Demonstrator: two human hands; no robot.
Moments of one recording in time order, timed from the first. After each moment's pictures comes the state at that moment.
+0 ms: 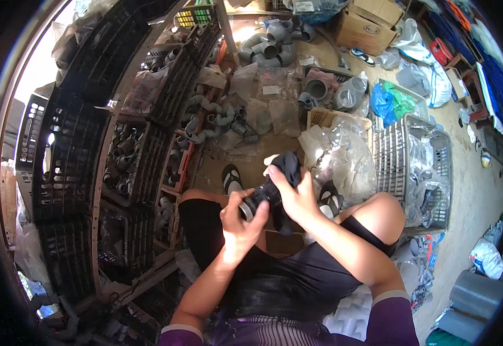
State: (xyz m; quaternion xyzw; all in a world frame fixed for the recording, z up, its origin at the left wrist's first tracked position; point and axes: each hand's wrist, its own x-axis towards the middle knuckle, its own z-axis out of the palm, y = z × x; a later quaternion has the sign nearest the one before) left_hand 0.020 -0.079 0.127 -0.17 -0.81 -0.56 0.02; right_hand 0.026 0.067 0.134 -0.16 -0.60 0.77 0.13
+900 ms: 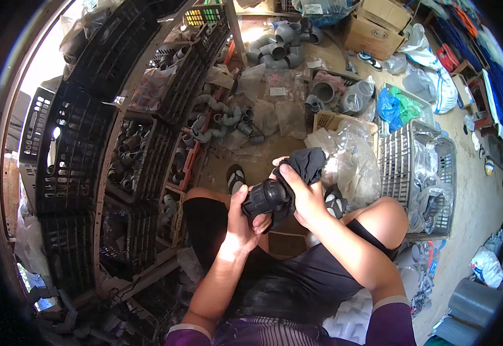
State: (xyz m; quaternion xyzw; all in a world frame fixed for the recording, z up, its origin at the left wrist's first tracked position) left_hand 0.011 -0.077 0.136 0.10 -0.36 -0.85 -0.38; right_hand 0.024 0.068 0.130 -0.16 -0.43 0.88 0.09
